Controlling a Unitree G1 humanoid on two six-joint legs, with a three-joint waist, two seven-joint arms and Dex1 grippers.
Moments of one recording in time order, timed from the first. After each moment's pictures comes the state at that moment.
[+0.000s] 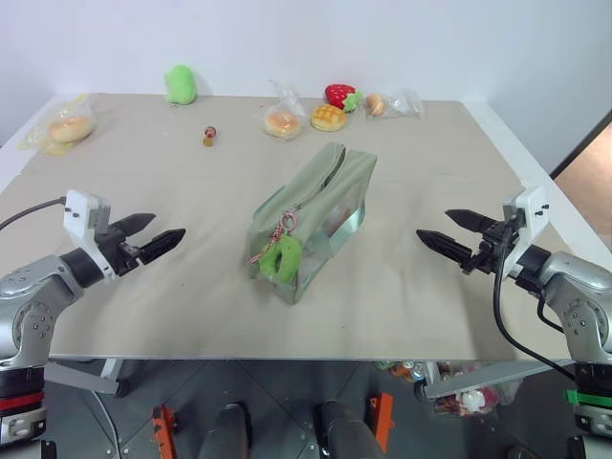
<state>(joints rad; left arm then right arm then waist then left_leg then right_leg) -0.27 0.72 0.35 -0.02 -0.63 0.56 -0.80 -0.32 -0.76 -0.30 -0.03 0.58 0.54 0.83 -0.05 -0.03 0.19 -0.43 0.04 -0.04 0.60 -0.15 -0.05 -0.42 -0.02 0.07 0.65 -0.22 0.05</state>
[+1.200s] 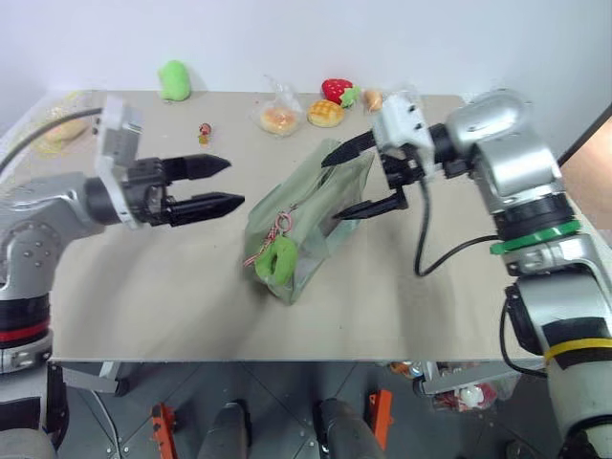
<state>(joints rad) -0.67 0.80 0.20 -0.14 -0.86 0.79 -1.07 -1.27 -0.61 0.33 0.58 0.18 0.04 1.55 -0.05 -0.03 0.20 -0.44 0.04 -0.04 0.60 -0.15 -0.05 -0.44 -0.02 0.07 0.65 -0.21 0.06</state>
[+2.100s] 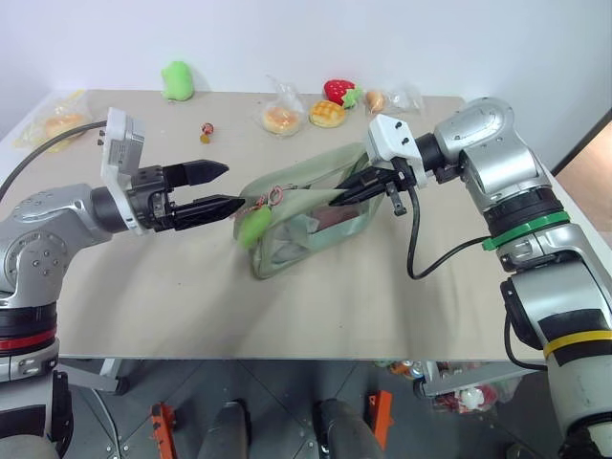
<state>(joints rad) -0.64 0.77 0.21 -0.12 -0.85 0.76 -1.02 -1.29 -0.64 0.43 0.69 0.22 -0.06 1.56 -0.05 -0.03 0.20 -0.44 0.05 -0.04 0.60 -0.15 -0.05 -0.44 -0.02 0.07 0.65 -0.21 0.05</state>
